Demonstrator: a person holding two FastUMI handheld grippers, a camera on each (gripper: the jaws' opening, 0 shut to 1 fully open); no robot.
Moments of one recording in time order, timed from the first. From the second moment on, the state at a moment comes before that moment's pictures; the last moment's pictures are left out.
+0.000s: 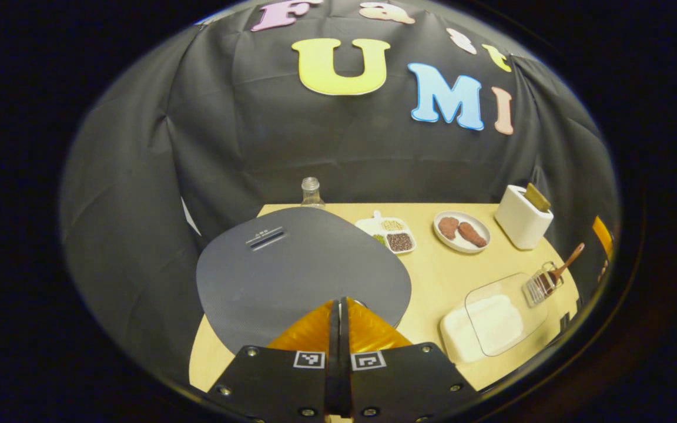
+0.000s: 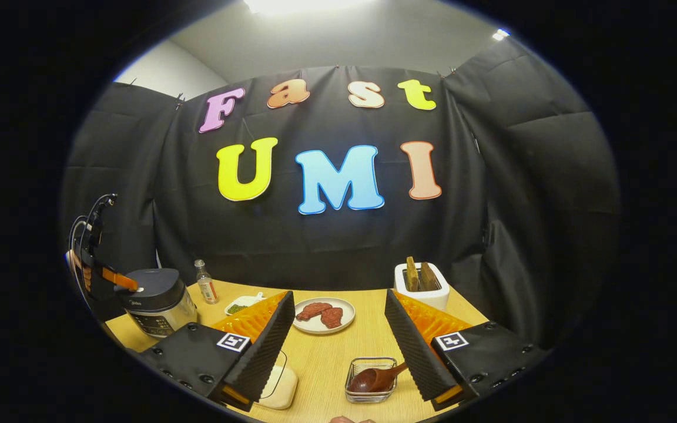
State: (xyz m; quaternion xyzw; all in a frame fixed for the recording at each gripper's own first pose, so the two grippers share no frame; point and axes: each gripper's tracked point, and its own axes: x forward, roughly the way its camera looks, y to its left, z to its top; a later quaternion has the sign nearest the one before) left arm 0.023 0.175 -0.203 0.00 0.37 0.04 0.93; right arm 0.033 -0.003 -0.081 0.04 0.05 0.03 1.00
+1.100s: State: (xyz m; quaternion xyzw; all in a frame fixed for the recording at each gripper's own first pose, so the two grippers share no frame) left arm 0.013 0.174 -0.208 0.00 0.36 0.04 0.93; right arm 0.009 -0.029 -0.088 0.06 0.03 0.01 1.00
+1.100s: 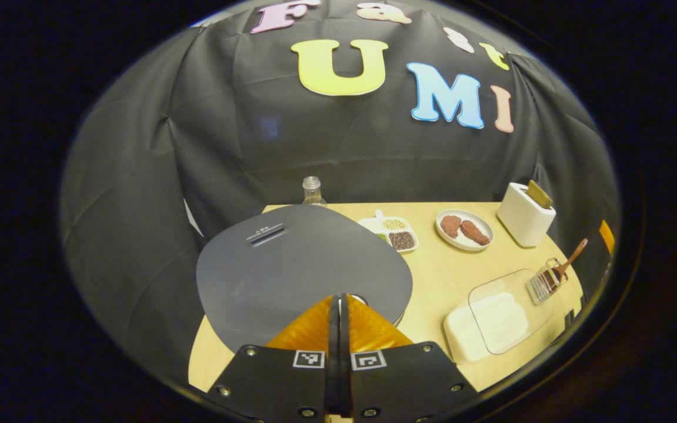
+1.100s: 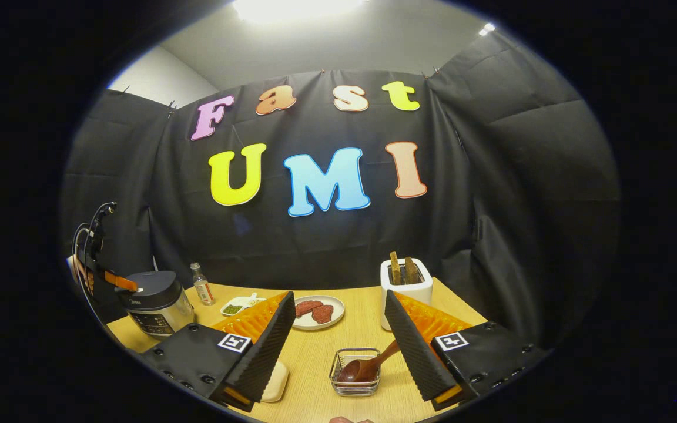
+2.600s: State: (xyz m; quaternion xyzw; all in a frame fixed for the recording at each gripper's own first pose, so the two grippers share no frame) left arm -0.046 0.158 -0.004 -0.05 0.00 0.12 0.99; right arm 0.004 -0.060 -0.071 0.04 0.03 -0.02 1.00
